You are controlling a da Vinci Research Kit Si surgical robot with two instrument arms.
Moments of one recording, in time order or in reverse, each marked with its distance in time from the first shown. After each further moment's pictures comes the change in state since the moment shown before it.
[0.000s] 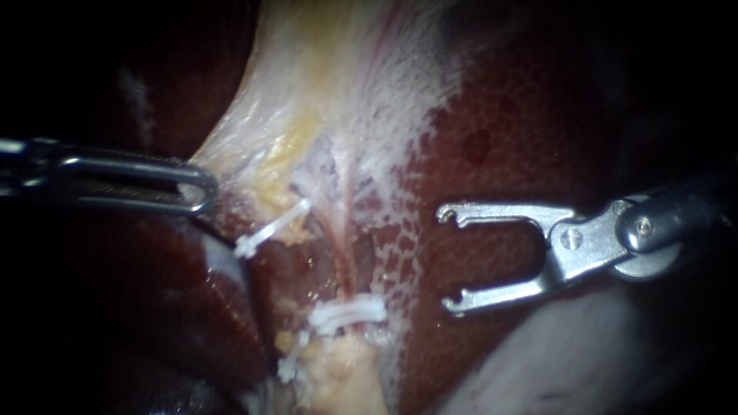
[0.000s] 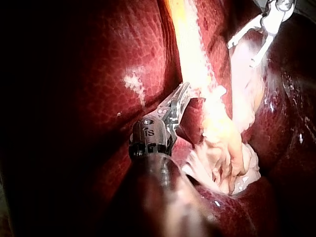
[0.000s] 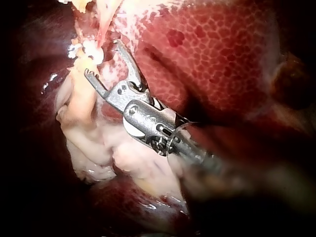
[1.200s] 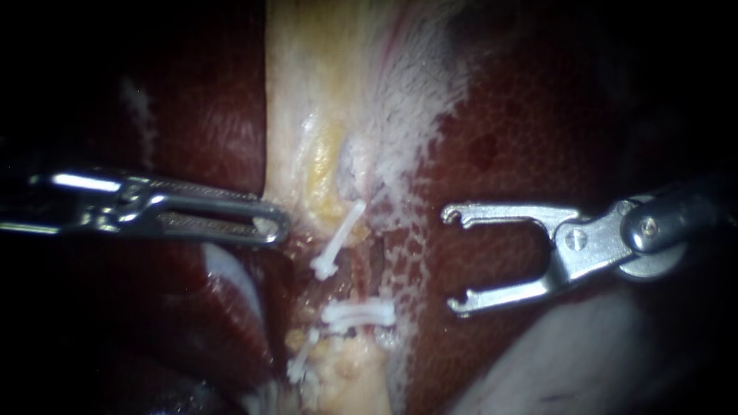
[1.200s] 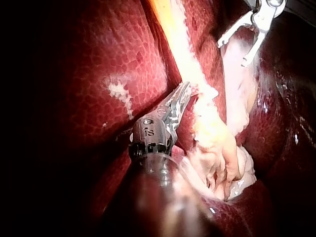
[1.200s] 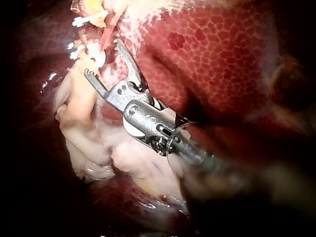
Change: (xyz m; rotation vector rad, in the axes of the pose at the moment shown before) right arm 0.000 0.000 0.000 0.001 0.001 0.000; left arm 0.002 -0.001 0.005 0.007 0.051 0.016
